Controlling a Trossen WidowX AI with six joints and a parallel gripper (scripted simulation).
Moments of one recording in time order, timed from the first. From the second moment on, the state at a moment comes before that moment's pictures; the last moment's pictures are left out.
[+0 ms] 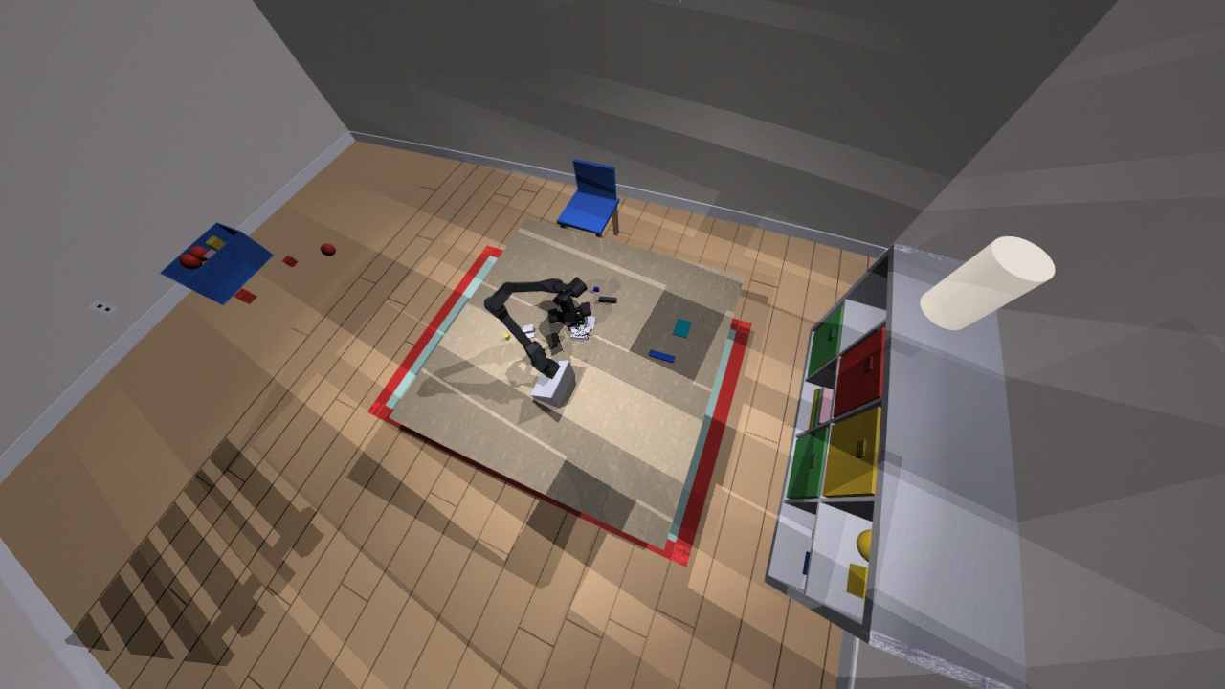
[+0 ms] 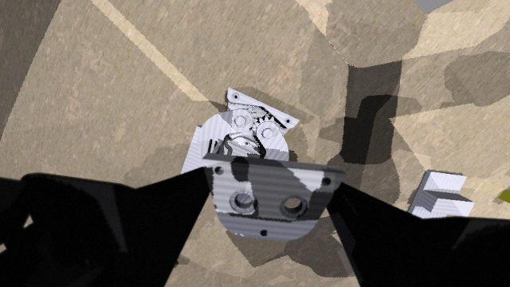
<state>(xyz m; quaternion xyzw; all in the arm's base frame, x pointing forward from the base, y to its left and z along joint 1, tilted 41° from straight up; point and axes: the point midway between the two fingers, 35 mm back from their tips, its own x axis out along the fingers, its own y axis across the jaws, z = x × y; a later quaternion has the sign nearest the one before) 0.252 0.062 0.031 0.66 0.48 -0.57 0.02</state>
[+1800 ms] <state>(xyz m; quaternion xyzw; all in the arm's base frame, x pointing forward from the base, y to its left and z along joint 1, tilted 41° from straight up) 0.239 0.039 0.013 0.66 0.39 -0.64 -0.11</state>
